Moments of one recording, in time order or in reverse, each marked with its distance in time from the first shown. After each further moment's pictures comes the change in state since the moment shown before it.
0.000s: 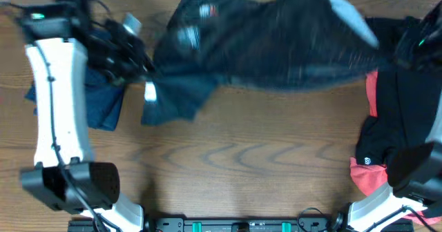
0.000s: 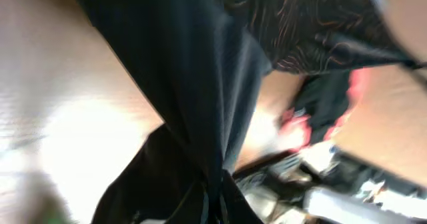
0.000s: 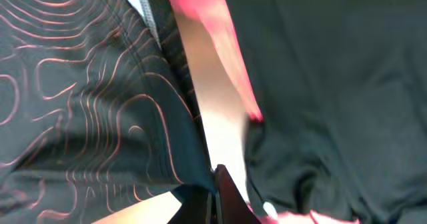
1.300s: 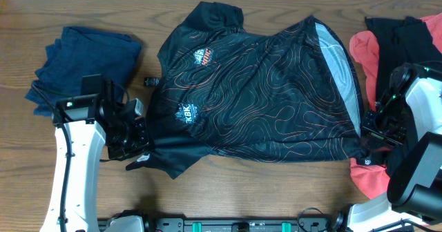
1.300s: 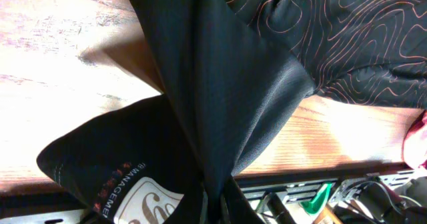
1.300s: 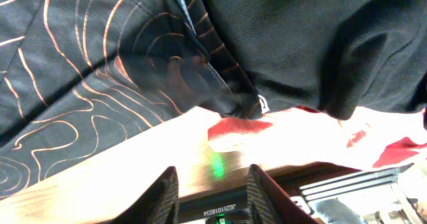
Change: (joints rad) left arm 0.039 -0.478 -0.829 0.310 -0.271 -0.097; right arm -0.018 -0.109 -0.678 0.055 0.043 -0.020
